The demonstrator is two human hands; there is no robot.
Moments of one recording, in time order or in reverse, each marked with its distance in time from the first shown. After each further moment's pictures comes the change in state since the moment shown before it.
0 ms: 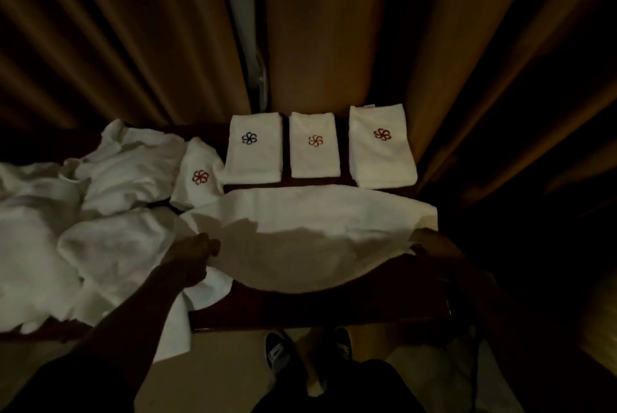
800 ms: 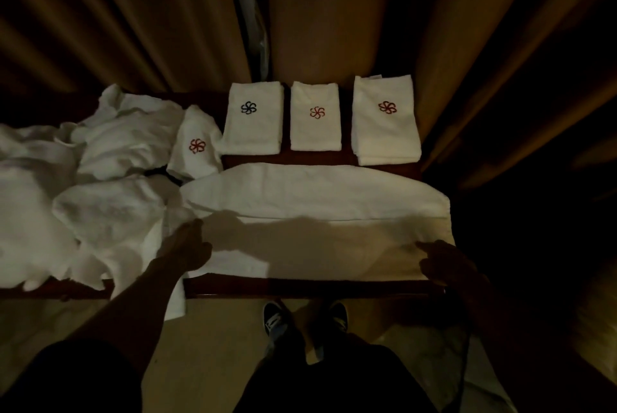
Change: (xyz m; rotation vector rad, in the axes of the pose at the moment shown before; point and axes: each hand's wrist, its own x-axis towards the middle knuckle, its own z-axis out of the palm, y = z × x) left_hand -0.012 0.024 0.041 -0.464 -0.016 -0.388; right_hand -0.012 0.054 0.038 -0.335 -0.207 0.190
